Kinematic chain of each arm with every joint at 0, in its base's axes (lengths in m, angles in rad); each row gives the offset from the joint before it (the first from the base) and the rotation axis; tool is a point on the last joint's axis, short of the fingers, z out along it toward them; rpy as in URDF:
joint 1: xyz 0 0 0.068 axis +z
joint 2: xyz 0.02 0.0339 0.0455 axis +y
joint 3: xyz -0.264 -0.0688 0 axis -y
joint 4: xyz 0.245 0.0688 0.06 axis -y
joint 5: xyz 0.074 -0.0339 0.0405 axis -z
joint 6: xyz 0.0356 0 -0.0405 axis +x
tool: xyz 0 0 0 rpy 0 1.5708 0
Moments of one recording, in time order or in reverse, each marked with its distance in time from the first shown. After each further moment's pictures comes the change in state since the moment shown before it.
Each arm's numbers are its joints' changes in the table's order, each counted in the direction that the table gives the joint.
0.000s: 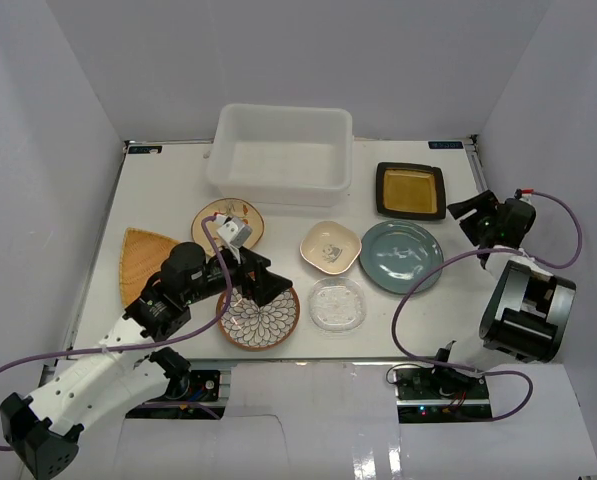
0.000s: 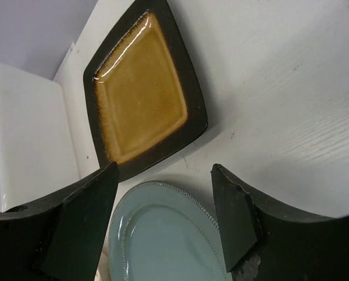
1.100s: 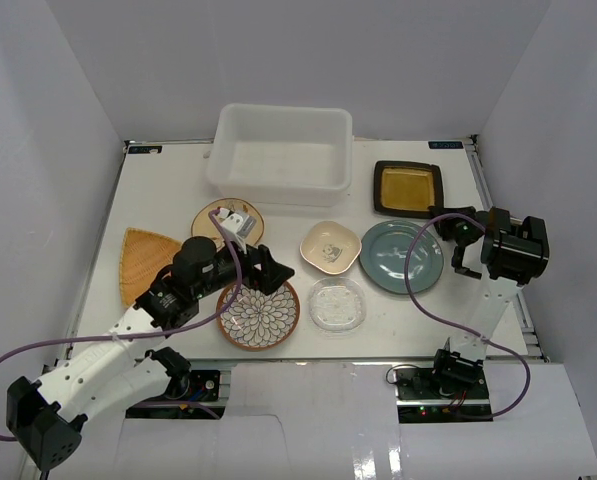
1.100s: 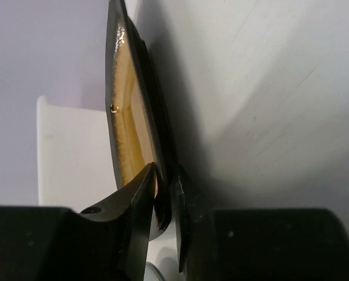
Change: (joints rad) left arm -0.011 0.076 0.013 0.015 -0.135 -0.027; right arm 0.078 0.646 0.047 0.767 -0.060 0.492
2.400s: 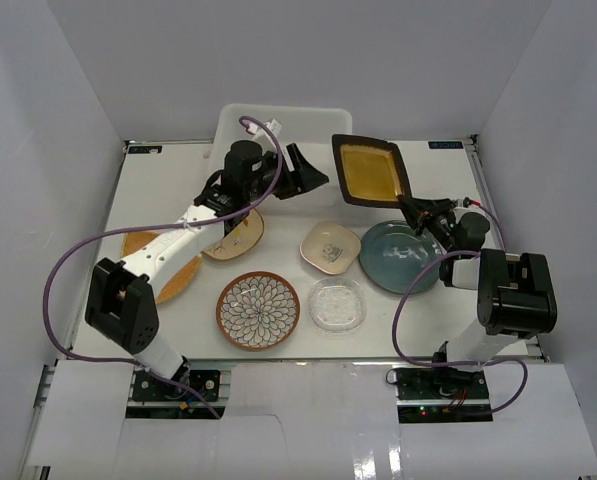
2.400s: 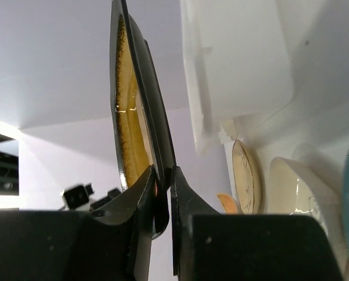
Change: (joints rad) left arm 0.136 0.760 0.650 0.106 0.091 -0.376; right arm 0.187 -0.481 -0.273 0.074 -0.198 0.509
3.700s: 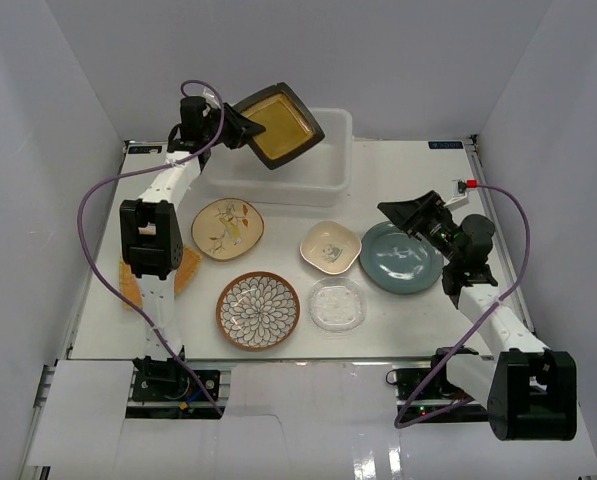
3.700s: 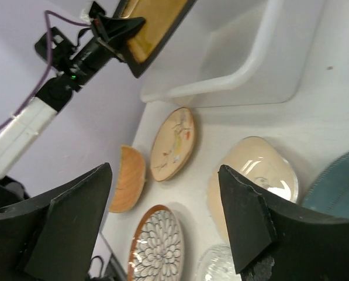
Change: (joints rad) left arm 0.428 0.605 0.587 -0.028 0.275 -0.212; right arm 0.156 -0.578 -0.002 -0.503 -0.008 -0.685
